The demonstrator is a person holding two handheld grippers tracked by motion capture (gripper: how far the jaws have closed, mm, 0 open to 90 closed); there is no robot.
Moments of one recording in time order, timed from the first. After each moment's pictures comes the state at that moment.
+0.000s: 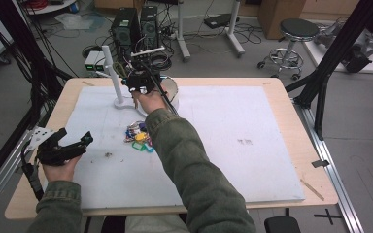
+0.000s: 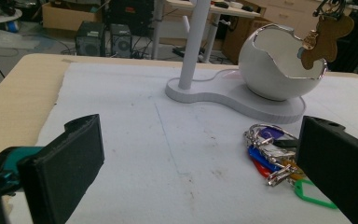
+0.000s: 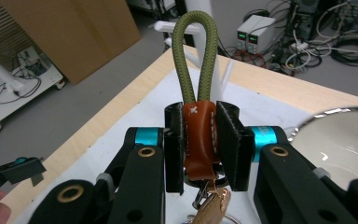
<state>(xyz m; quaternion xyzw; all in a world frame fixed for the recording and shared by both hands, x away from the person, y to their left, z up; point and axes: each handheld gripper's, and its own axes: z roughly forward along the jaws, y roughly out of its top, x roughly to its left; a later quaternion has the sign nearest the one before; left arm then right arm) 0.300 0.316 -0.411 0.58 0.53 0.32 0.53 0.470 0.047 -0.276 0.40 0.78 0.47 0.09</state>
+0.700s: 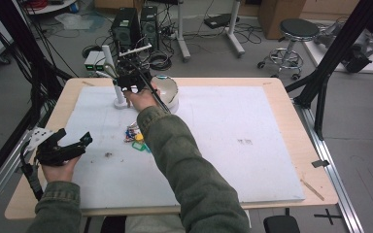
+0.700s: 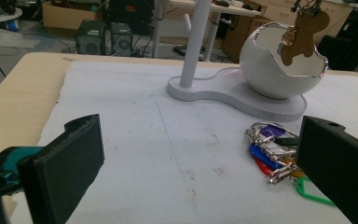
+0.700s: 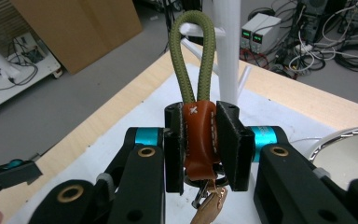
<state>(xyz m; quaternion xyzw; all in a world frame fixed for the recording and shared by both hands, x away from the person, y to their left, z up) 0.299 0.317 -0.411 0.58 0.53 0.32 0.52 0.476 0.074 -0.277 0.39 0.80 0.46 0.09</state>
